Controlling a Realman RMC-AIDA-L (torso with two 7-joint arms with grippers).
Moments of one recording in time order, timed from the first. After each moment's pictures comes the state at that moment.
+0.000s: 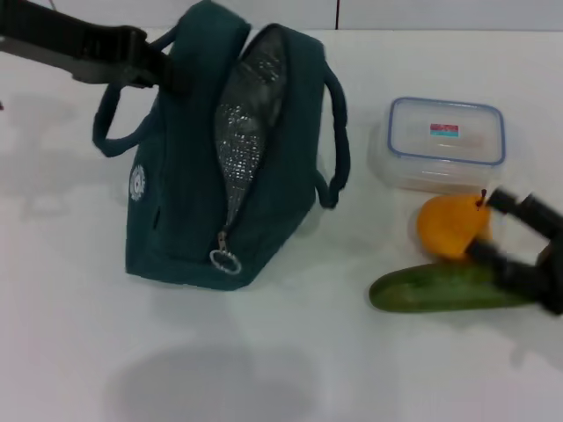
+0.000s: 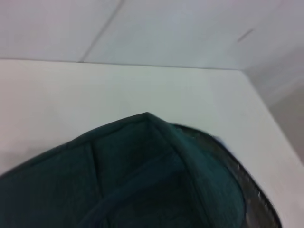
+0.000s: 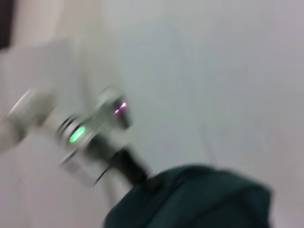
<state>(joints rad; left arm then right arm) -0.67 -1.97 0.77 1.32 2.21 1.86 -2.75 0.33 2.01 -1.06 -0.20 -1.26 -1.76 0.87</state>
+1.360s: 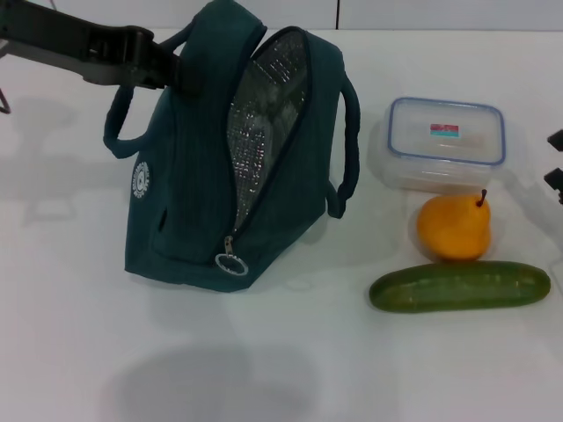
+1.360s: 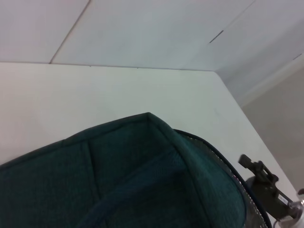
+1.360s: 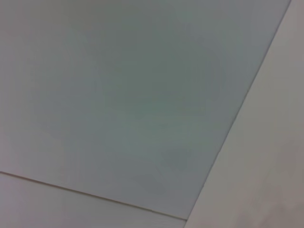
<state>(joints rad) -0.66 -1.97 0.77 1.31 2.14 1.87 -2.72 0.42 2.02 -1.07 -0.04 -0.80 -1.27 1.72</state>
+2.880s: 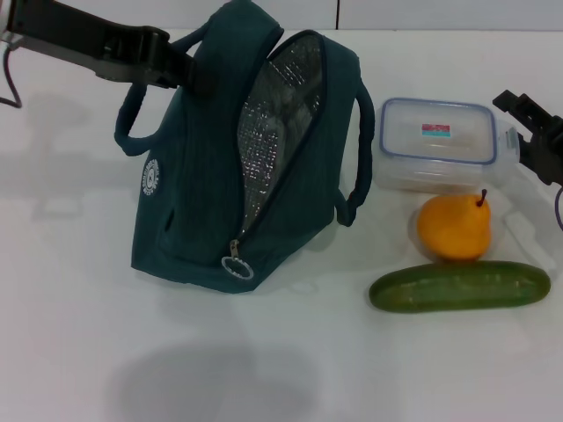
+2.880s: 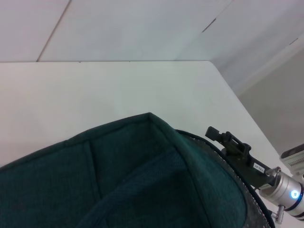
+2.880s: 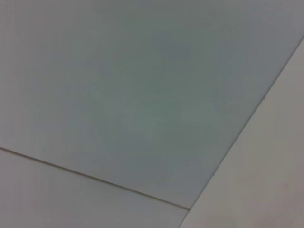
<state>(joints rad) -0.68 -1.96 0.81 1.31 2.14 1.87 -2.72 0.58 2.03 -1.10 -0.04 -0.81 -1.11 1.72</state>
